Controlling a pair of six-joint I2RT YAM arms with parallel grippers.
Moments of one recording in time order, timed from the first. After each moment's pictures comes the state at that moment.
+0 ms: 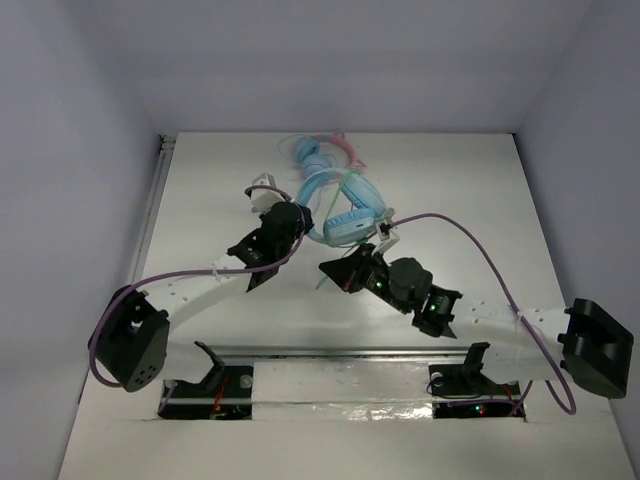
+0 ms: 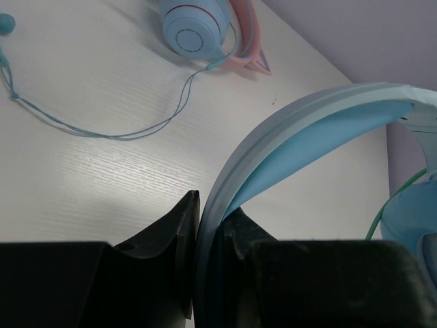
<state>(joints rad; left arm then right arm) -0.70 1.33 0.81 0.12 -0.51 -0.94 1.06 1.15 0.53 0.56 0.19 0.89</state>
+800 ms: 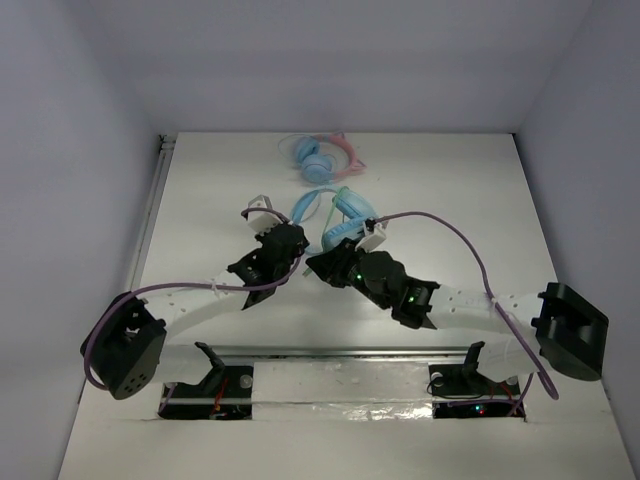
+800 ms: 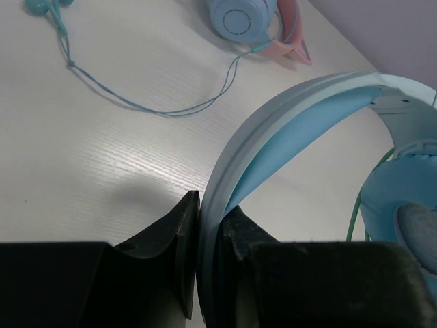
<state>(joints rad) -0.79 1.28 0.66 0.17 -0.65 -0.97 1.09 1.32 0.69 0.46 0.35 1.05</state>
